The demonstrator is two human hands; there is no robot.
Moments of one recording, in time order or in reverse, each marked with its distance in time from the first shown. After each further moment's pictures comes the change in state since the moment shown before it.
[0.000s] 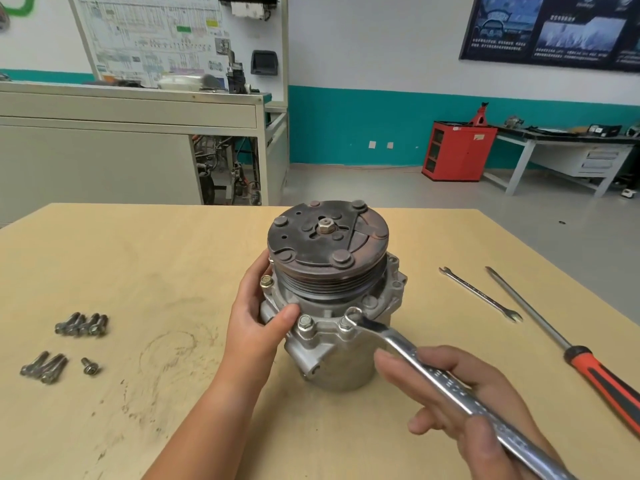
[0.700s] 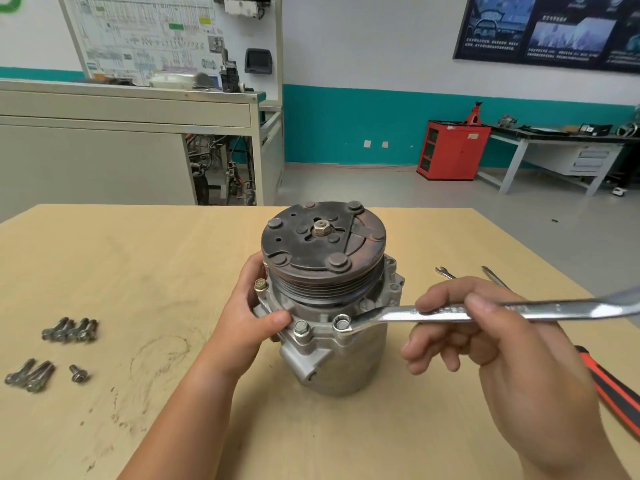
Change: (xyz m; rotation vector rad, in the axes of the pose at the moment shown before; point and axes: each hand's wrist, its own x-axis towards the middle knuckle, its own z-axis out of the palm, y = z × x) left_hand 0.021 0.008 -0.014 -0.011 -0.267 -0.118; right_hand 0.051 0.010 -0.029 0.333 0.188 -0.167
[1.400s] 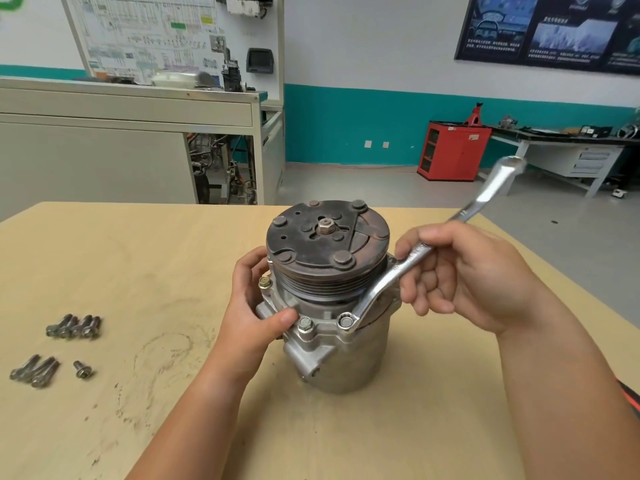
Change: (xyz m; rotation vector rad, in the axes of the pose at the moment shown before) left_hand -0.006 -0.004 0.006 -0.023 0.110 0.032; right_hand 0.074 0.010 -0.019 0.174 -0.258 0.348
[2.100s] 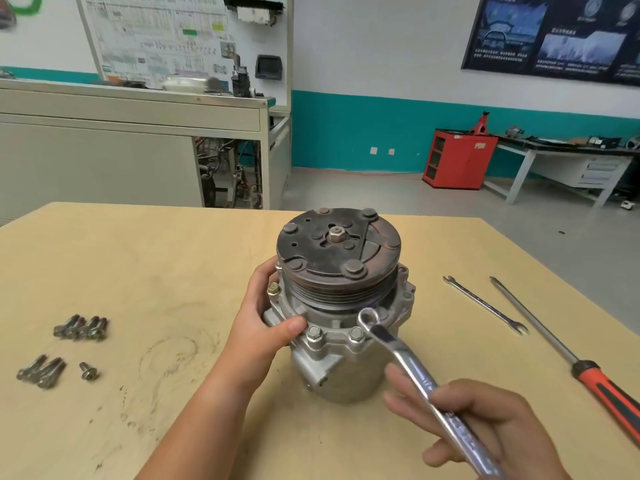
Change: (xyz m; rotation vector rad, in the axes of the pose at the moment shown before) left_hand -0.002 0.002 0.004 -0.014 0.014 -0.060; right_hand -0.092 0.010 0.075 0.155 0.108 0.267
